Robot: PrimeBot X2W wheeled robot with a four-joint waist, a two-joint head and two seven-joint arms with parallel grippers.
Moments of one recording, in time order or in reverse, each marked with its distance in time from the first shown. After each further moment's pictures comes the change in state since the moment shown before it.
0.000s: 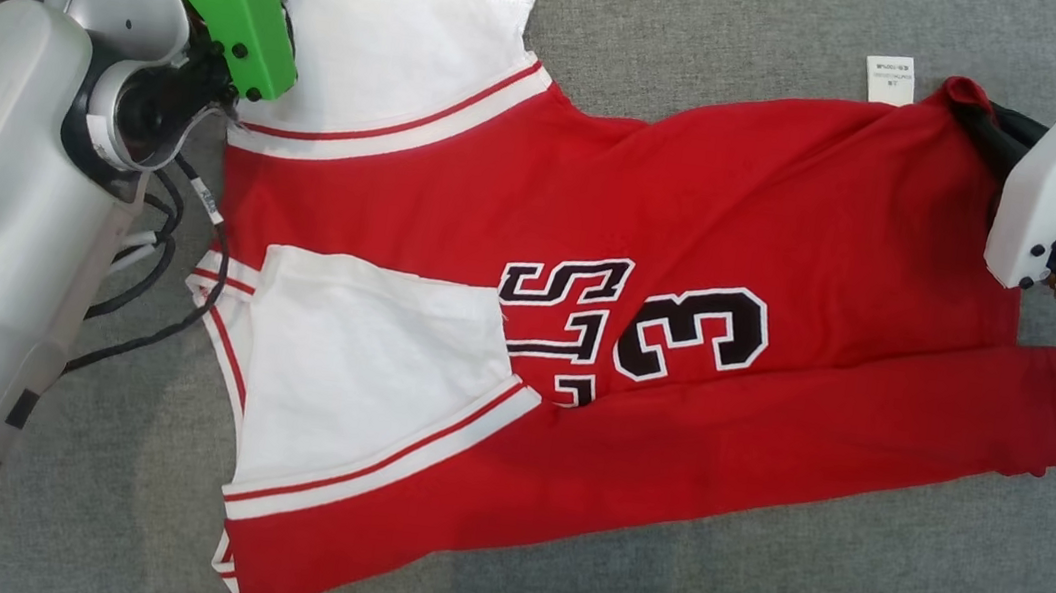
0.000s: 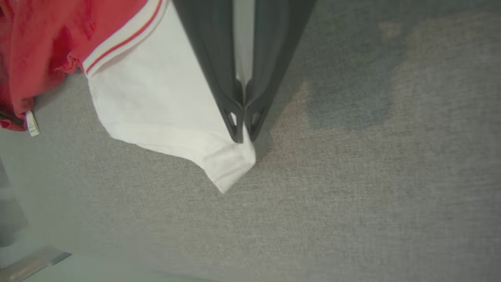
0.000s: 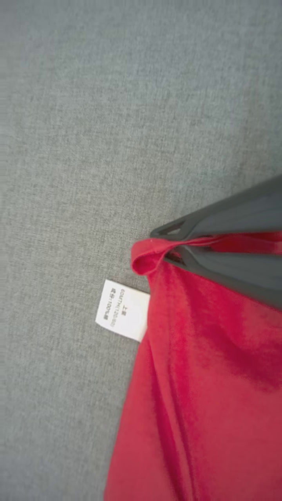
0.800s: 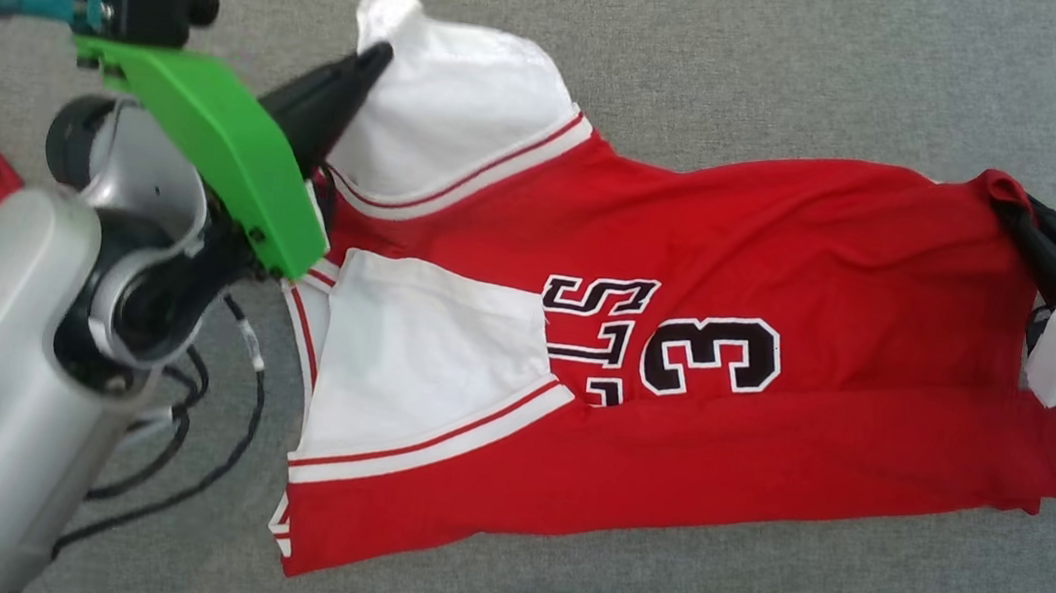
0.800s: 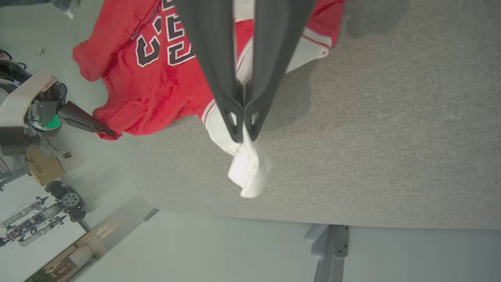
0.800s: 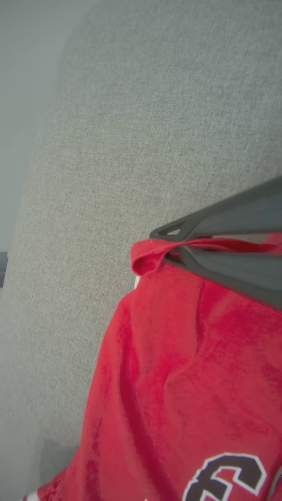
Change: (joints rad) left arm 0.273 0.067 0.050 -0.425 -0.073 0.012 -0.080; right arm 0.105 -0.185 0.223 -0.014 0.135 0.000 -0.365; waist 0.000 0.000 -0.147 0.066
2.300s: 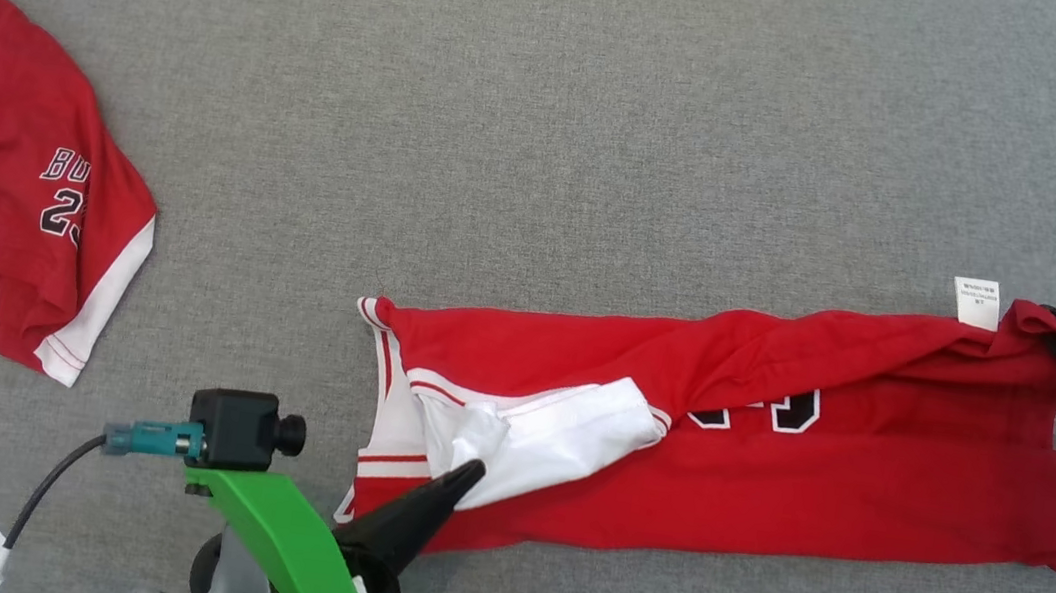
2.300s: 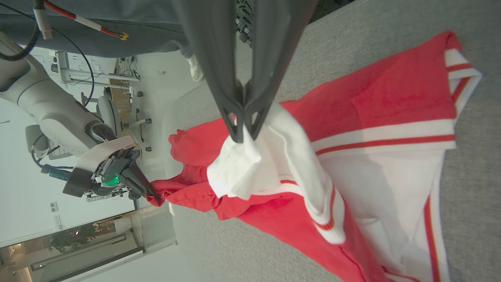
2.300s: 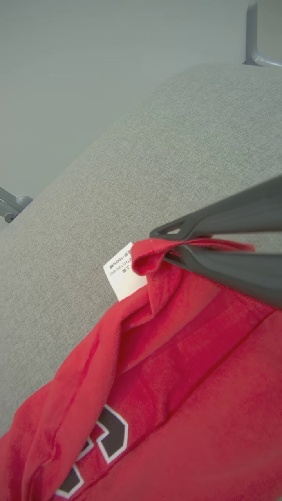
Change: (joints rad) left arm 0.672 -0.001 -0.060 -0.388 -0.223 0.076 -0.094; right arm 0.059 -0.229 0.253 -0.071 -0.302 0.000 -0.247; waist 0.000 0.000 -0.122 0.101
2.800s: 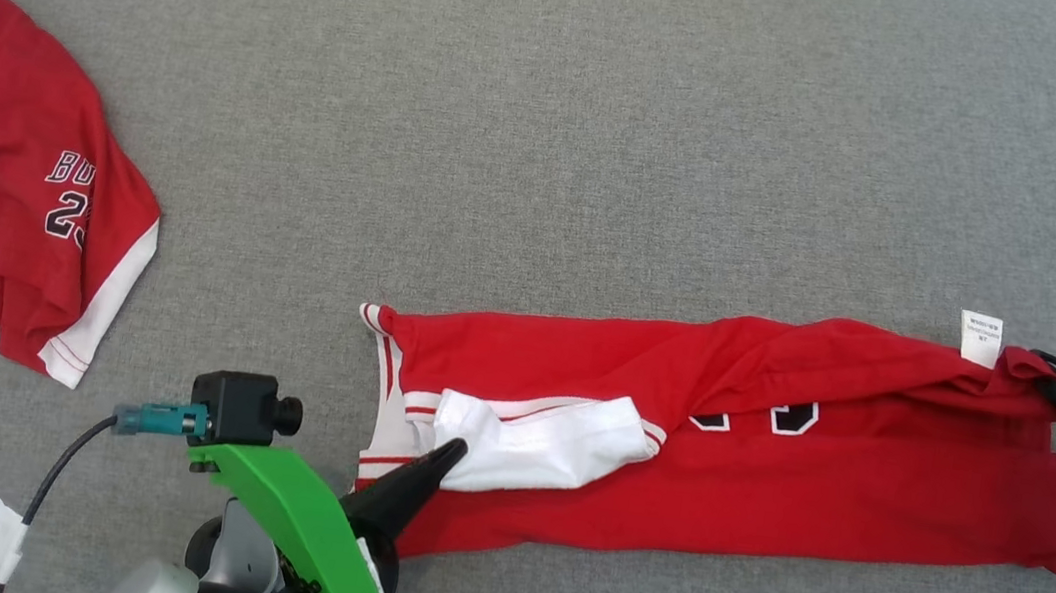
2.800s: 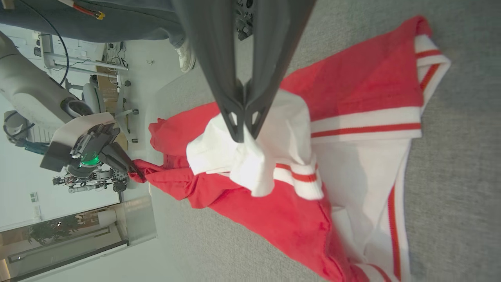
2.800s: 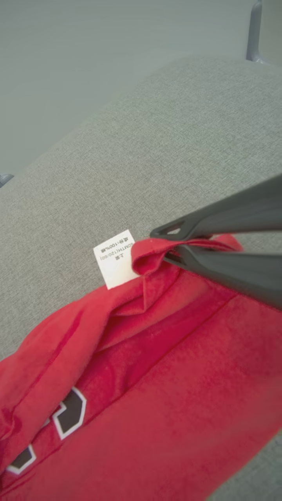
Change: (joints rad) left arm -0.047 -0.035 -0.001 0.126 0.013 -0.006 -0.013; right arm 0.004 -0.026 0.079 -0.007 -0.031 0.000 0.000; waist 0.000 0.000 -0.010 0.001
